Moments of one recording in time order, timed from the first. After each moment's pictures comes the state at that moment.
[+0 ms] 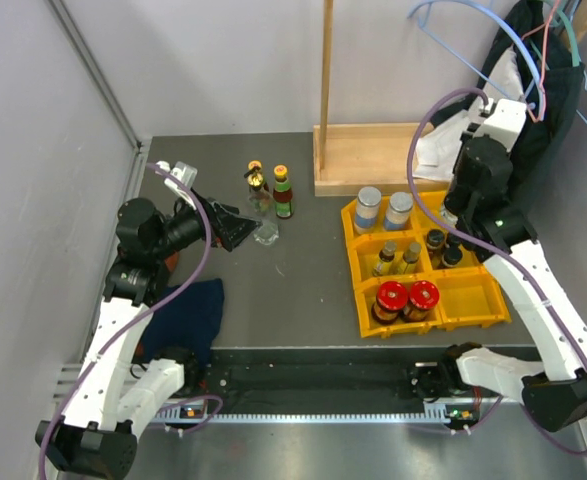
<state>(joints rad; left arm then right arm) -0.16 0.83 0.89 -0.15 0.72 -0.44 0.38 1.11 1.30 -0.26 0.87 -0.01</state>
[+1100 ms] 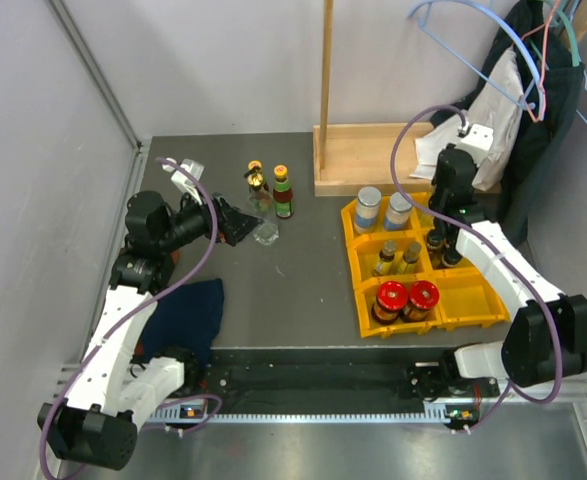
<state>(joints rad) -0.16 0.90 0.90 -0.16 0.70 -0.42 0.22 1.32 1.04 0.04 0.67 0.17</state>
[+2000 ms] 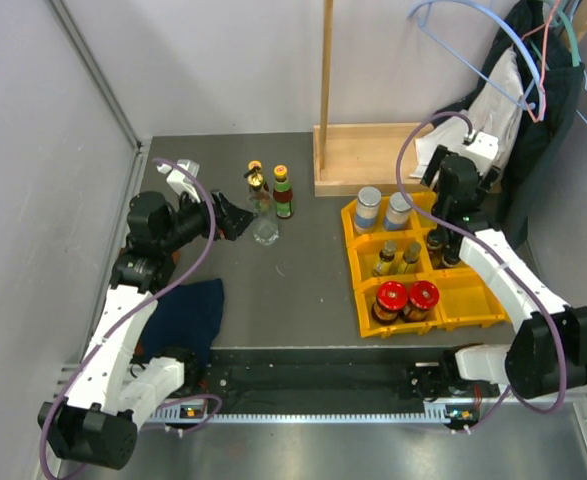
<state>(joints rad) -0.16 0.91 0.90 -0.21 0.55 -0.42 0.21 1.28 0.98 0.01 0.65 0.25</state>
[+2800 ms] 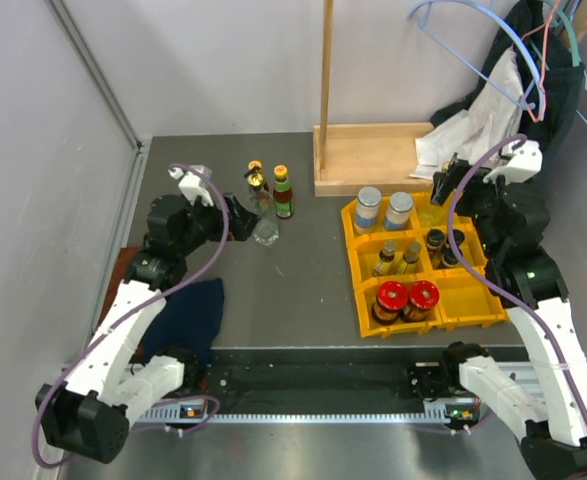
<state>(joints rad) -0.23 0.94 0.84 -0.20 0.33 -0.39 0.23 0.82 1.08 -0.37 0.25 0.21</state>
